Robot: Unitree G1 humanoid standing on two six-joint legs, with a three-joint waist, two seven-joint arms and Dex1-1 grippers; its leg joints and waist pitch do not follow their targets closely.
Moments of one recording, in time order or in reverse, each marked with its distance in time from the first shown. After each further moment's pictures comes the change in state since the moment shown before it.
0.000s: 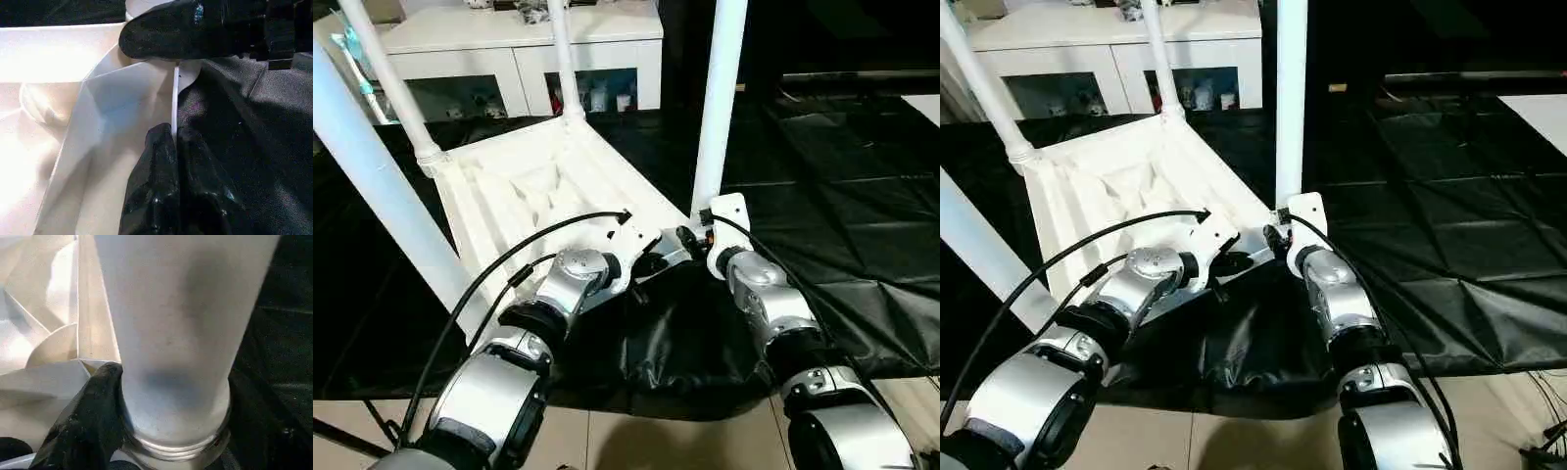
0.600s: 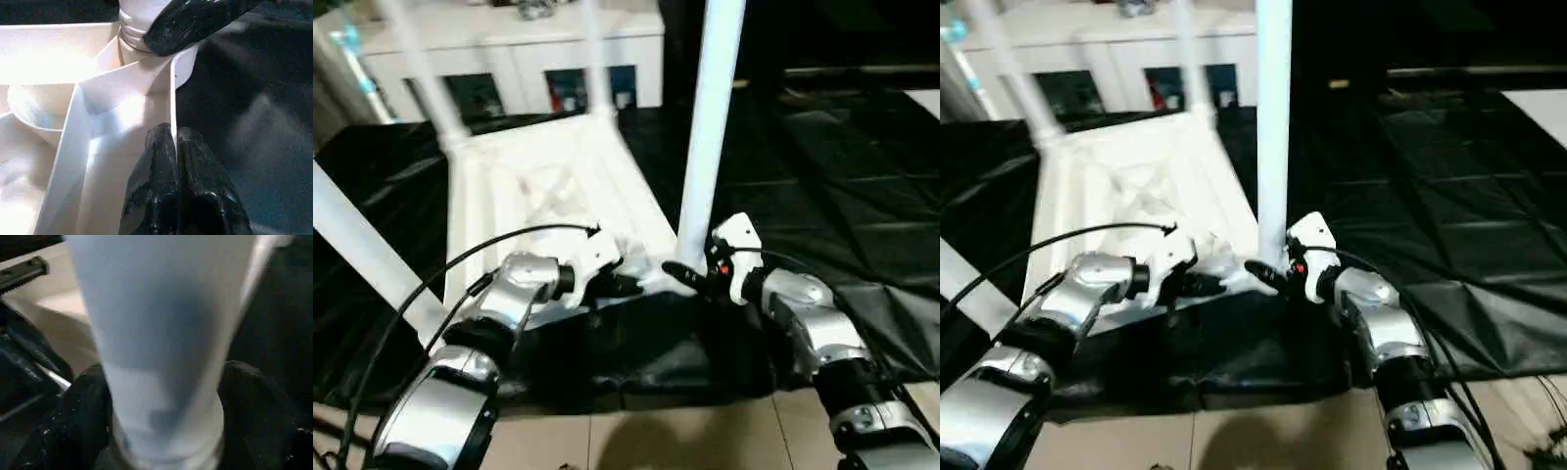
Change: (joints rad) left arm 0.146 0.197 -0.028 -0.180 -0.044 -0.124 -0.460; right arm 0.169 -0.199 0.111 -0.225 0.090 -0.056 0.589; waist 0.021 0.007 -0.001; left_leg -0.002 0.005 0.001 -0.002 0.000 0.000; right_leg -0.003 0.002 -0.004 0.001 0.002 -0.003
